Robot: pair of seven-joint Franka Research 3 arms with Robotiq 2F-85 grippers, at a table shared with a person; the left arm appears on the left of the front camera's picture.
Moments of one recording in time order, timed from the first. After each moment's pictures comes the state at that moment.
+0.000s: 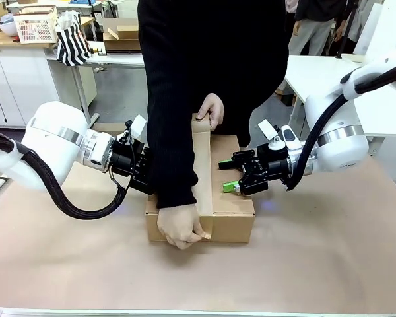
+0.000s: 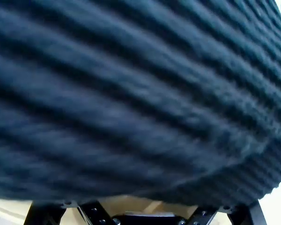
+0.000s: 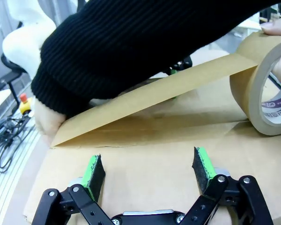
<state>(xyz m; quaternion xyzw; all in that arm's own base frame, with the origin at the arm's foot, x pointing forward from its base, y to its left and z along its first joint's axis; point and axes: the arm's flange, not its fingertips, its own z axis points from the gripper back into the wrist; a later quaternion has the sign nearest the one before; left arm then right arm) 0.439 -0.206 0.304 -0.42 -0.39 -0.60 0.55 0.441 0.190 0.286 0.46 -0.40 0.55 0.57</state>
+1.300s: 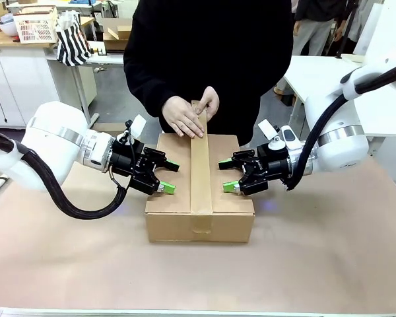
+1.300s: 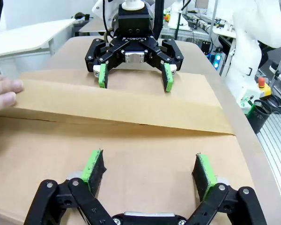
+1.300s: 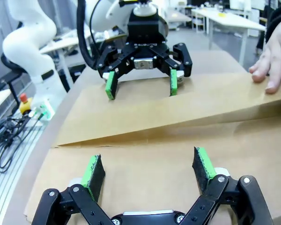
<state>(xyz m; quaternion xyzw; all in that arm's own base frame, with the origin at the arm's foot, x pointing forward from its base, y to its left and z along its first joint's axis) 0.439 -0.206 0.304 -0.42 -0.39 -0.60 0.55 0.441 0.190 0.286 0.46 -0.40 0.55 0.57</state>
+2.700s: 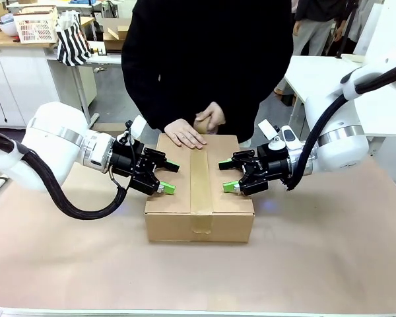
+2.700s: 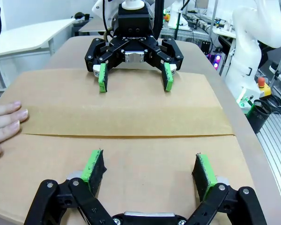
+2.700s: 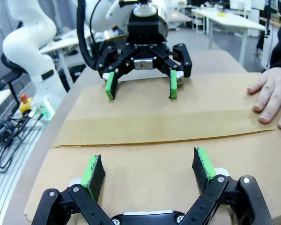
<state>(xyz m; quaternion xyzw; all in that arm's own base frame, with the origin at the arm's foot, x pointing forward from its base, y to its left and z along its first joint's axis) 0.439 -0.206 0.303 -0.42 -0.39 -0.60 0.55 0.441 0.190 0.286 0.46 -0.40 0.55 0.57</state>
